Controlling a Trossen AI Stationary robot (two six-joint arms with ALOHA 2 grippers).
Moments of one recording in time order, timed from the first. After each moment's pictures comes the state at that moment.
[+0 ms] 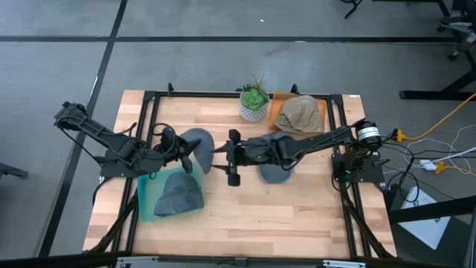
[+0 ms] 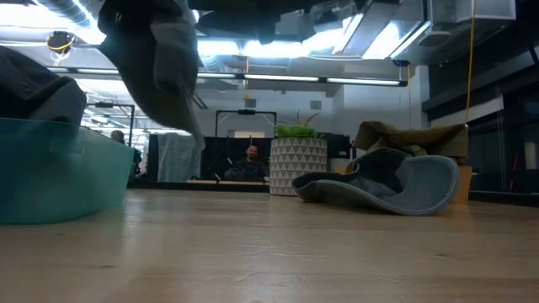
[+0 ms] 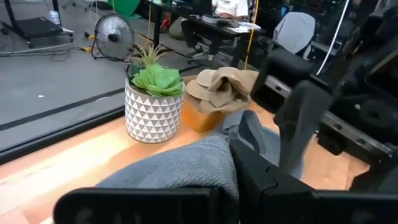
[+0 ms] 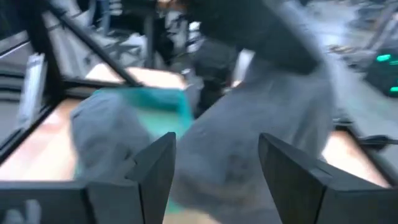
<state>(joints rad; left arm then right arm) -0.47 0.91 0.73 -0.23 -1.03 -0.65 0.12 1.78 1.31 0.24 0.15 -0.11</state>
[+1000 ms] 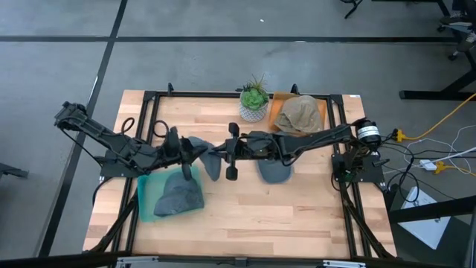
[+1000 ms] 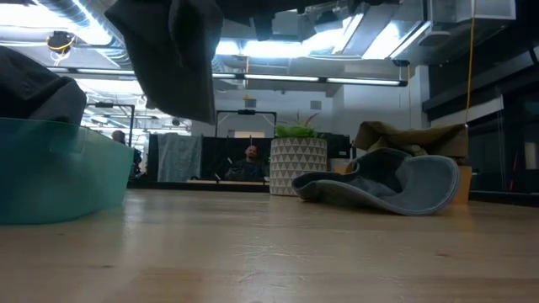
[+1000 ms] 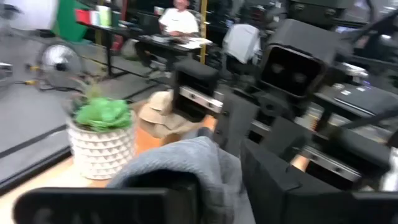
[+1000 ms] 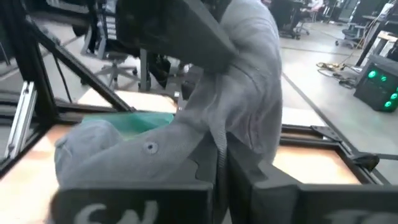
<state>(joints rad) -0.46 0.93 0.73 0.04 -0.87 -0.34 0.08 1.78 1.31 0.35 0.14 -0.11</state>
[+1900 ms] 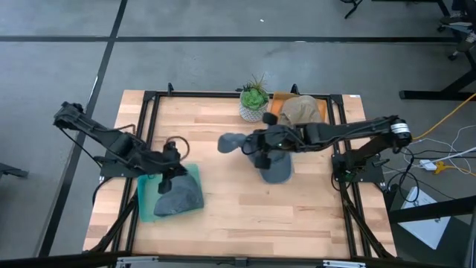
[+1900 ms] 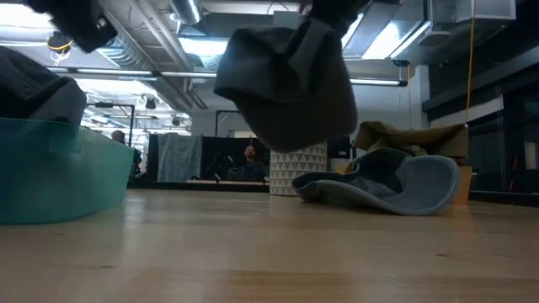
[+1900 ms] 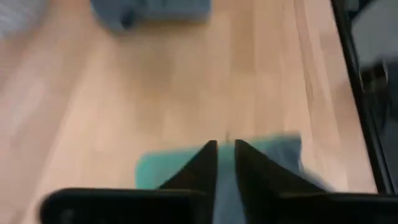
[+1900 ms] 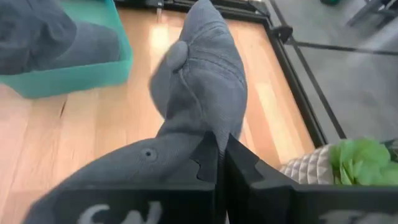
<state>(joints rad) -0.46 0.84 0.78 -0.72 -0.30 -0.51 0.07 1.47 1.28 -0.44 0.38 -0.07</state>
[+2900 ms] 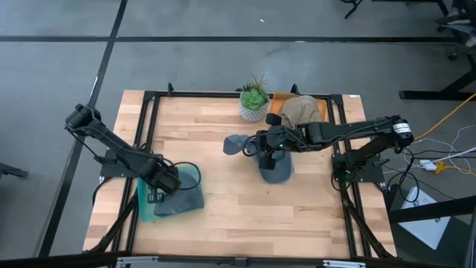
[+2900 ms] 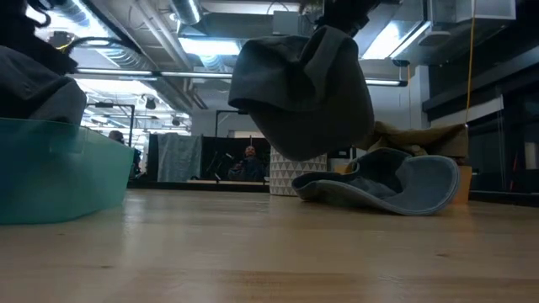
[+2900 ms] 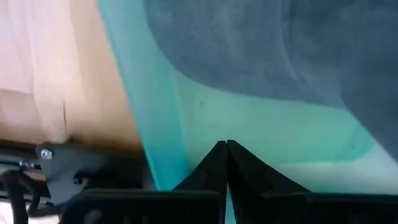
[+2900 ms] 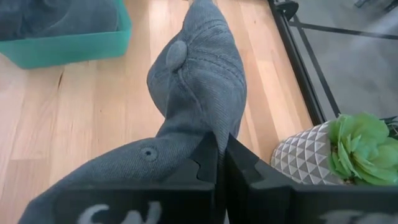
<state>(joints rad) -0.54 1.23 0.78 -1.20 0.06 -0.72 0.07 1.45 1.28 -0.56 0.38 -0.06</state>
